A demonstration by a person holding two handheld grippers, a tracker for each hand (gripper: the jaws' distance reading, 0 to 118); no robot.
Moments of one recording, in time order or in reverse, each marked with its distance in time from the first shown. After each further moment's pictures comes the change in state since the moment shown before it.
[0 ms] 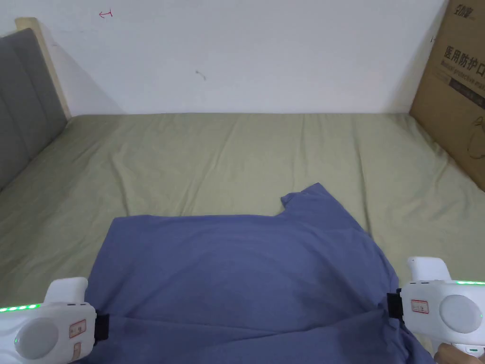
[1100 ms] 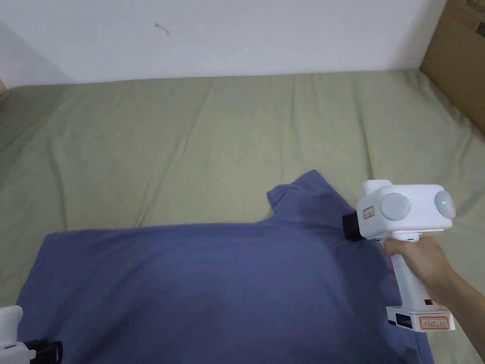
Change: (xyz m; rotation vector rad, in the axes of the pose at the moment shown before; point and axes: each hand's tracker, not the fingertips) left arm 0.040 0.071 -0.064 -0.049 0.014 -0.012; right arm 0.017 0.195 -0.209 -0.101 -0.034 0.069
